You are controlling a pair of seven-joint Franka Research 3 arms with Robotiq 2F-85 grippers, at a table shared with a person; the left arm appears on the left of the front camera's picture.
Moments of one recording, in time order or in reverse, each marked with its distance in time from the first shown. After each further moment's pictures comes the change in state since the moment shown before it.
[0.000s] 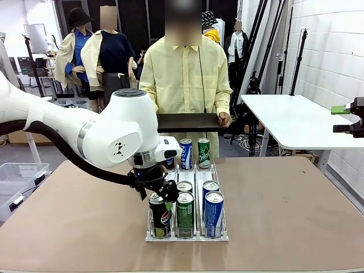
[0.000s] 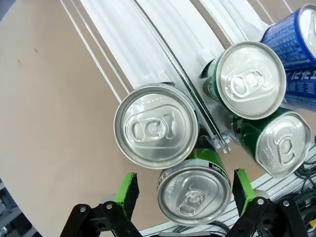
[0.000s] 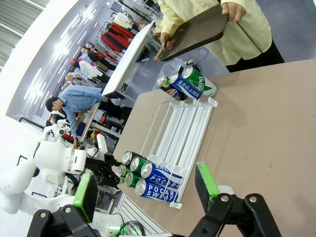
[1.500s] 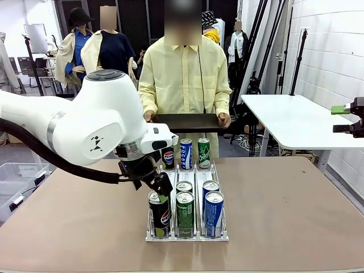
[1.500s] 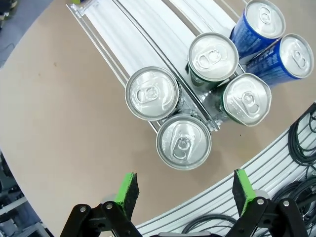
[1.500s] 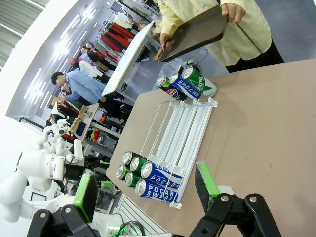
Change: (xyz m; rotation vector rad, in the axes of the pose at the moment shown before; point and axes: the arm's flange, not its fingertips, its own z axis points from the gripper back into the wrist) left arm -0.034 -0.007 0.057 0.015 -0.112 -0.098; right arm 0.000 0.000 0.000 0.000 0.000 0.000
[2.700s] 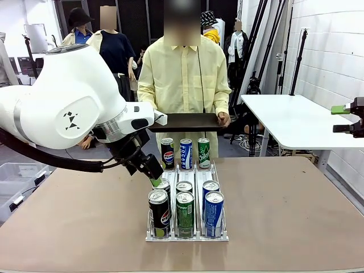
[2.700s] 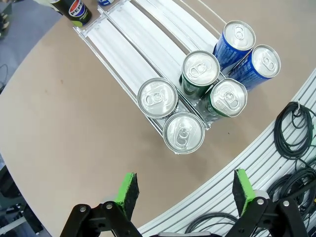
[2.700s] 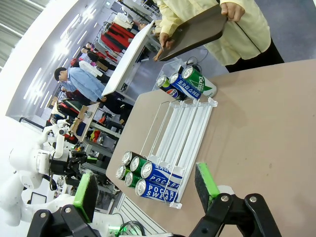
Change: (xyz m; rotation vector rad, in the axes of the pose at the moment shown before) left arm -0.011 0.021 0.055 -0.078 -0.098 -0.052; right arm 0.000 0.000 0.000 0.000 0.000 0.000
